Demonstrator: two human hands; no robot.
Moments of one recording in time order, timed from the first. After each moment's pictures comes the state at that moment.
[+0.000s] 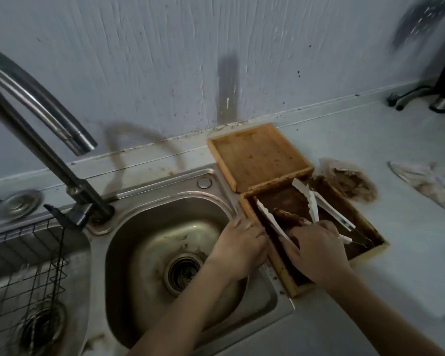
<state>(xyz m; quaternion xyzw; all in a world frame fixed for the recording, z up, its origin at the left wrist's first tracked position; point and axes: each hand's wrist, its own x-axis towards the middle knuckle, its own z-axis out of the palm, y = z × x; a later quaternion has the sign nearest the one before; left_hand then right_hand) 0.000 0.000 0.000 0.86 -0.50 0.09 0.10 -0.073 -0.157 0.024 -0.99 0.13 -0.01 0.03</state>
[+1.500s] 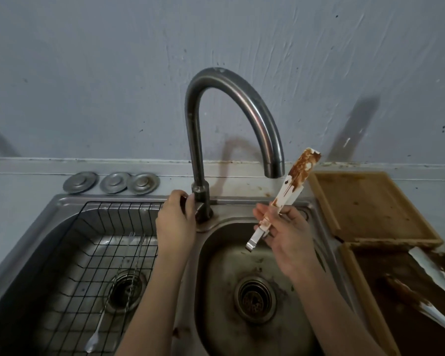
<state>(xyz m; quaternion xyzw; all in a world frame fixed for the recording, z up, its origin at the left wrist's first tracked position) 0.069 0.244 0.041 0.88 0.15 0.21 0.39 0.052 0.054 0.063 -0.49 0.12 0.03 0.86</state>
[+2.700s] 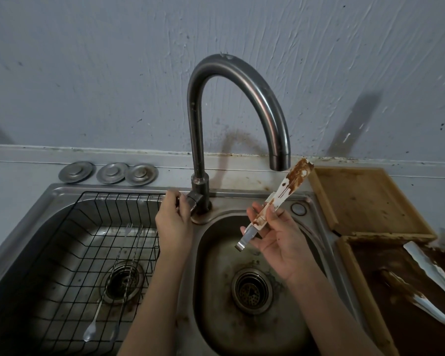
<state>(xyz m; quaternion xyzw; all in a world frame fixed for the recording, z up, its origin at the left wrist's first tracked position) 0.064 0.246 0.010 0.82 0.13 0.28 0.48 0.040 0.059 0.055 -0.37 0.12 0.12 0.91</state>
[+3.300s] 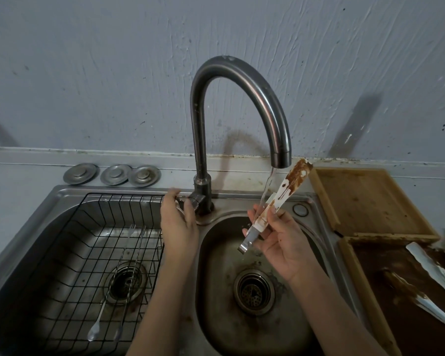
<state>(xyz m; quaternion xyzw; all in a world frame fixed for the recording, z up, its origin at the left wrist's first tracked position) 0.048 0.236 0.022 0.80 0.16 0.25 0.52 0.037 0.059 0.060 -0.37 0.13 0.13 0.91</state>
